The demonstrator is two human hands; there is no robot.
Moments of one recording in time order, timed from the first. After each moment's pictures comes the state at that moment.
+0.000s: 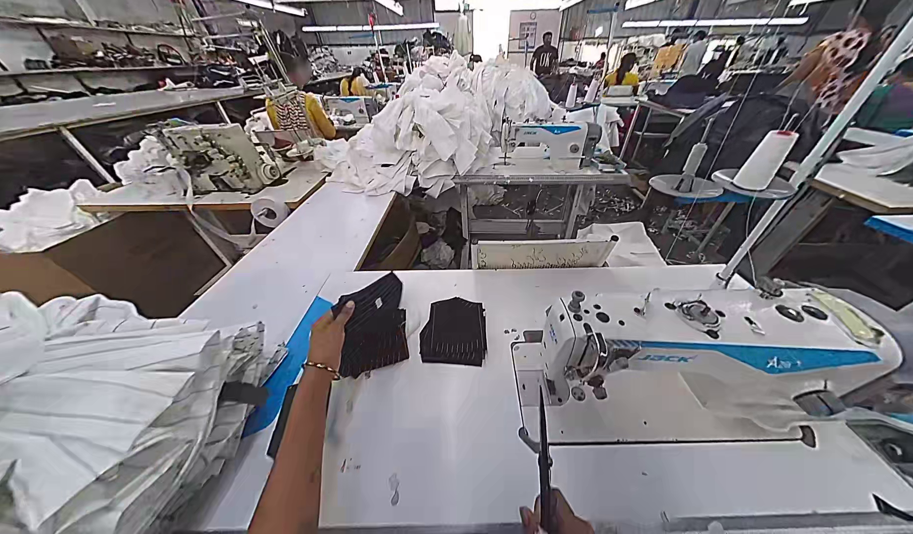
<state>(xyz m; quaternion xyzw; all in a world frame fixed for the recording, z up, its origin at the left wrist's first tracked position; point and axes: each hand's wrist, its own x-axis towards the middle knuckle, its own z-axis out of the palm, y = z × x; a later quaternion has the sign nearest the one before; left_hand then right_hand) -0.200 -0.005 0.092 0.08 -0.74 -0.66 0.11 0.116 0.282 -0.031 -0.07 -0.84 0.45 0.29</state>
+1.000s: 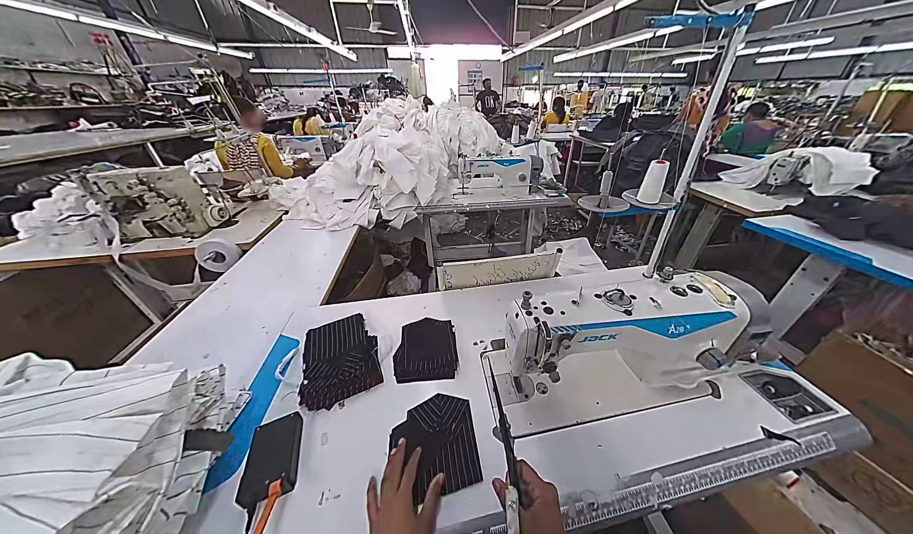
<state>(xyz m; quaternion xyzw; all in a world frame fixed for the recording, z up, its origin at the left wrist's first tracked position) 0.029 0.079 -0.014 -0.15 -0.92 -0.36 0.05 0.111 0.283 -0.016 -0.12 -0.81 0.54 0.20</state>
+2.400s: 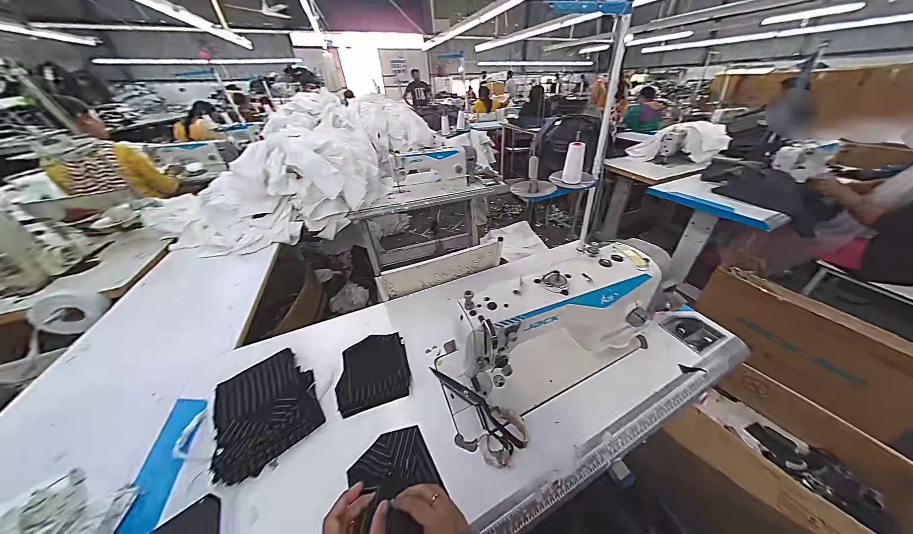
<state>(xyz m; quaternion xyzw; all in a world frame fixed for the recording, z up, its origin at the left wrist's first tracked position) 0.024 0.082 0.013 -0.11 -0.79 -0.60 0.09 0.072 0.214 -0.012 0.06 -0.86 0.48 0.18</state>
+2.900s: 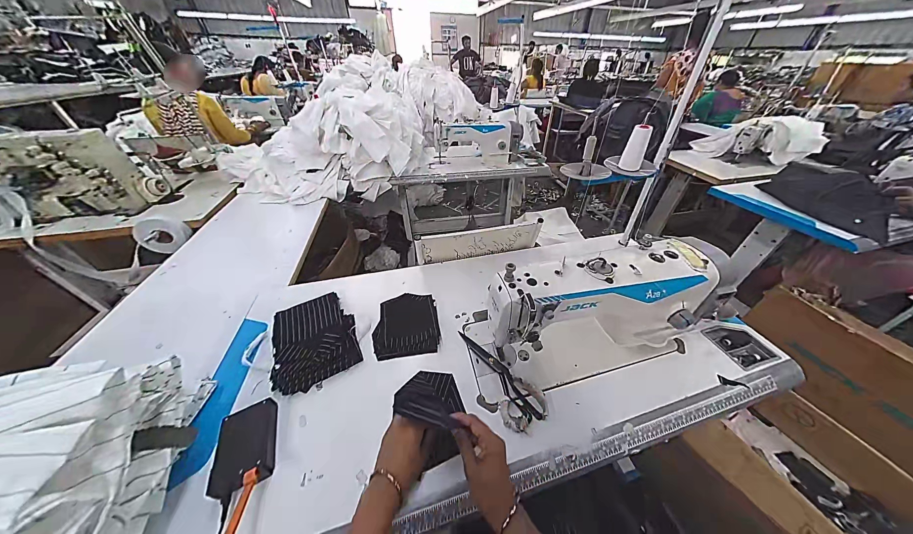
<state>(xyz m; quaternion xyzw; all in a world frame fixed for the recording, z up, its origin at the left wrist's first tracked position) -0.022 0.104 0.003 -0.30 -0.92 -0.25 -0.06 0.073 0.235 -0.006 -0.07 -0.77 0.58 0.27</state>
